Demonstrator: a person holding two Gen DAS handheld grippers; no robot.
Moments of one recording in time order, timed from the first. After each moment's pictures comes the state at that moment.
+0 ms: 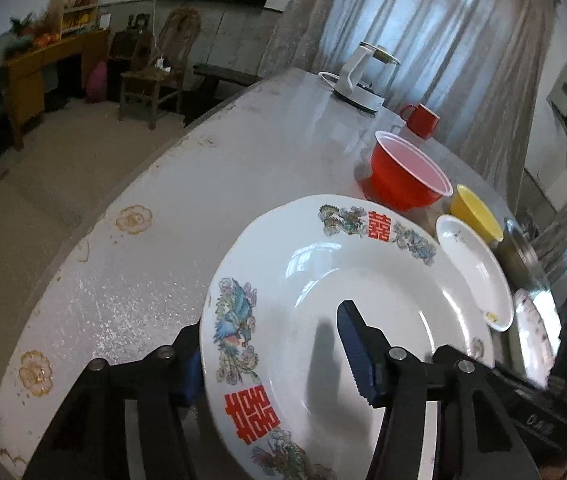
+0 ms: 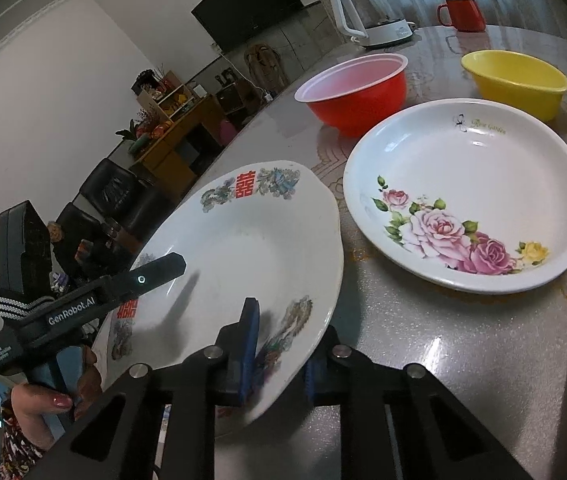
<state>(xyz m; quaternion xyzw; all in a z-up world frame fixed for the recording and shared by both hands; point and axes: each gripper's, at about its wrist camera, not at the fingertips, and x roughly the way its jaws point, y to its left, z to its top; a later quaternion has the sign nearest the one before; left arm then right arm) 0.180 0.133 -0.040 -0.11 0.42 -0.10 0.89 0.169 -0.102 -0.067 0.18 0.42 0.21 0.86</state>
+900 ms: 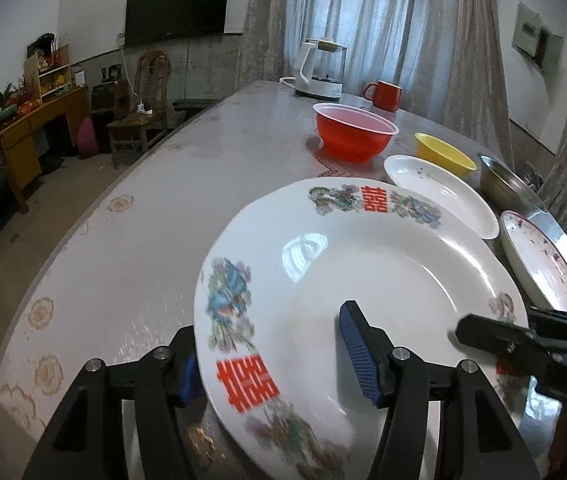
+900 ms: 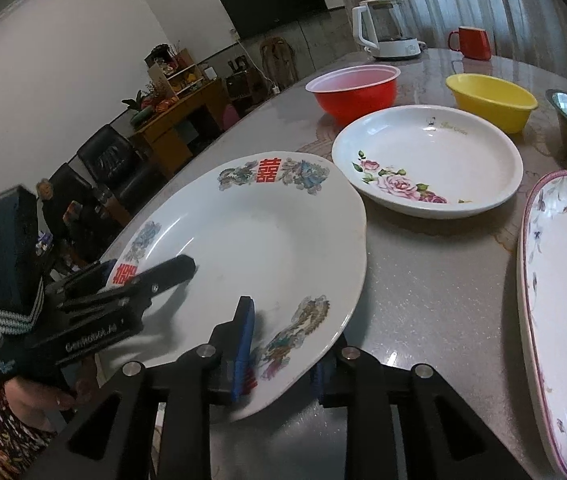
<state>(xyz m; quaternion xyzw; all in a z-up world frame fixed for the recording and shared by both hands) 0.111 0.090 -0.044 -0.01 0.38 -0.11 0.92 0.111 -0.104 -0.057 0.09 0.42 0.21 0.88</state>
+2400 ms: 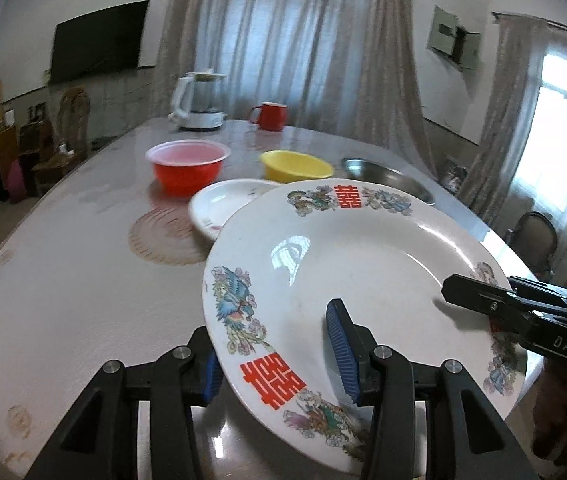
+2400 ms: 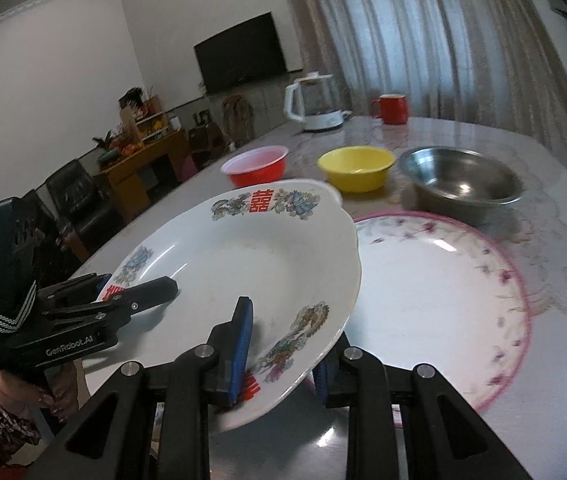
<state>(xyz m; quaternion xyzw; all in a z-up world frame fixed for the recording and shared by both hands) 0.061 -0.030 -0.007 -0.01 0.32 -0.26 0.91 0.027 -0.220 -0.003 0.07 0.32 0.12 0.94</state>
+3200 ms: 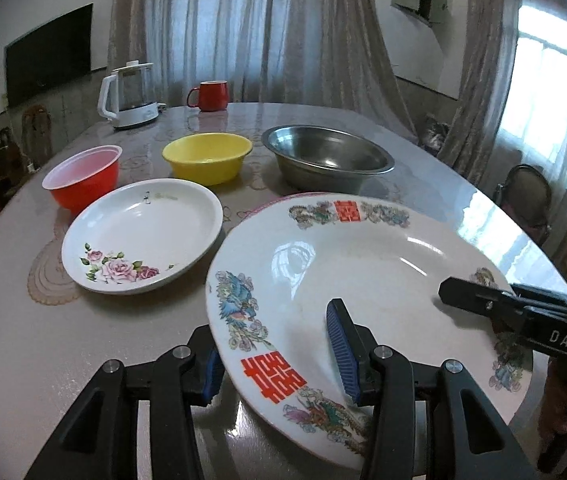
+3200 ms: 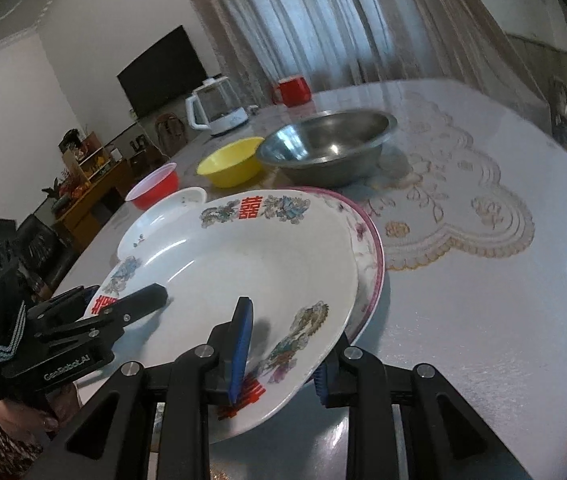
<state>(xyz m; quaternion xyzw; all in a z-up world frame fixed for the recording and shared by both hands) 0.074 -0.146 -0.016 0.06 0.35 -0.28 0.89 0.022 -0.329 -0.030 0.17 0.35 0.03 0.92</state>
